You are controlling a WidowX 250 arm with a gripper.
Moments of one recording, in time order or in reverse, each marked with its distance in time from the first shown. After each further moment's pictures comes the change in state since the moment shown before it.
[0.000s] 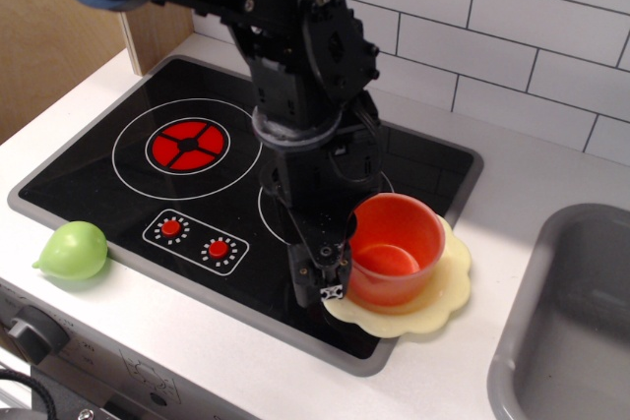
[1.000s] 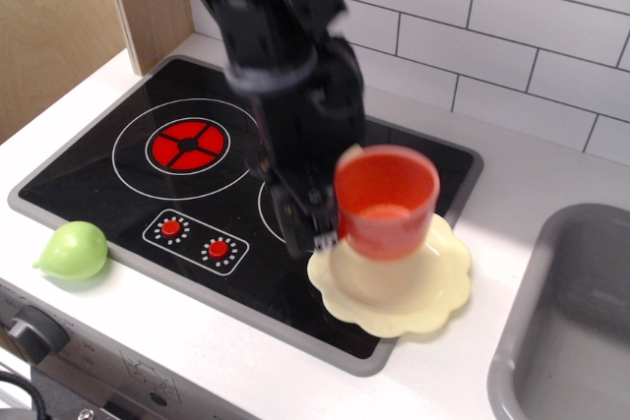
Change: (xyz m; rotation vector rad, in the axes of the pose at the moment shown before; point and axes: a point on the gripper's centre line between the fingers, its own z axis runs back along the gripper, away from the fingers) arm -0.003 0.008 0.035 -0.081 -0.070 0.121
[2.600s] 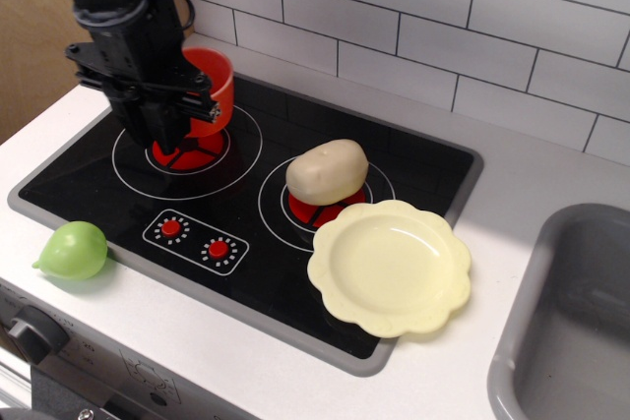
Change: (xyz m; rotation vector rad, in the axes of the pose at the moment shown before) arm -0.052 0.129 -0.010 0.231 -0.051 0.774
